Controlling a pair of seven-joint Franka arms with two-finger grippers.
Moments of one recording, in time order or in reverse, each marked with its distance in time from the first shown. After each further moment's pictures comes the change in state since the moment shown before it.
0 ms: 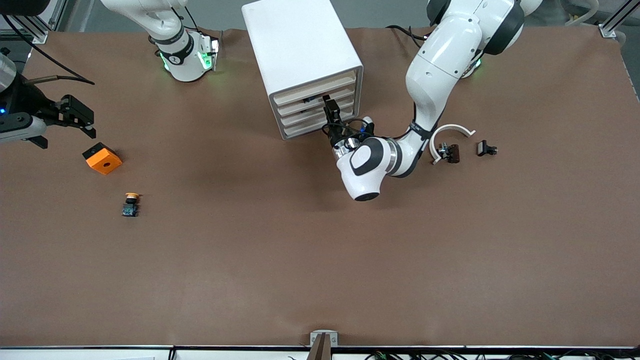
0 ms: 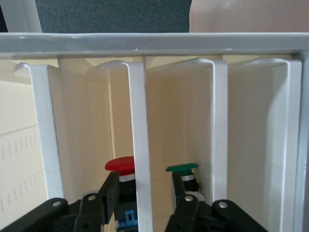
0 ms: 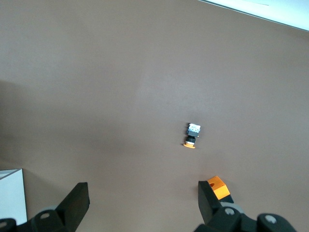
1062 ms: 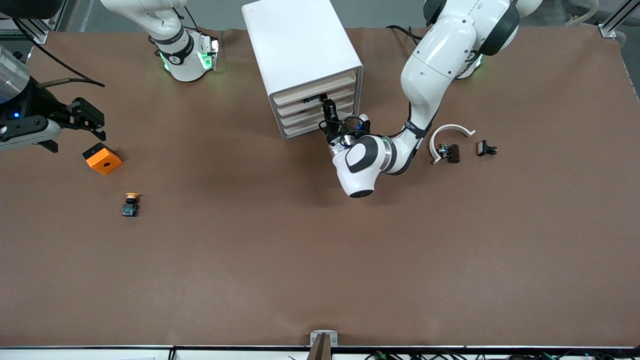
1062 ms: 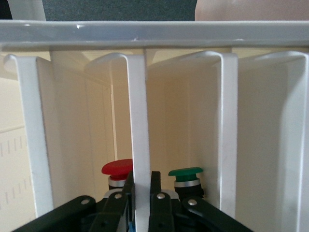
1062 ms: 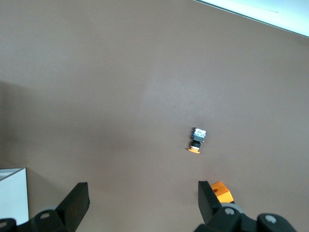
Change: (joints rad) left arm -0.018 0.013 0.000 0.000 -0.021 -0.008 -0.006; right arm 0.036 0.026 0.000 0.024 0.000 0.001 0.000
